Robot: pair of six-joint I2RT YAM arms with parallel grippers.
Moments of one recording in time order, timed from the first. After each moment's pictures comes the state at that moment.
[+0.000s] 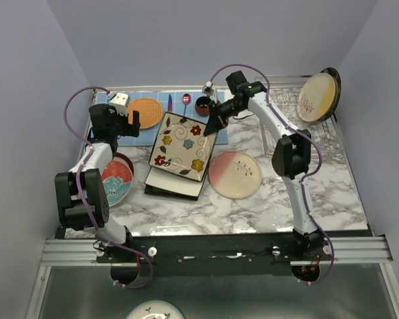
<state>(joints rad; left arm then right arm) 0.14 1.56 0.97 0.18 0.33 0.19 0.42 2.38 2.35 -1.11 -1.05 -0.39</state>
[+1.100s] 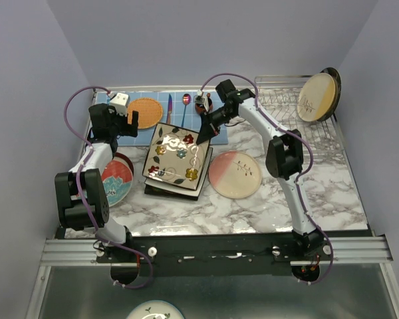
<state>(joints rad) 0.14 1.56 0.97 0.18 0.29 0.24 0.48 2.44 2.32 -1.07 -1.09 -0.36</state>
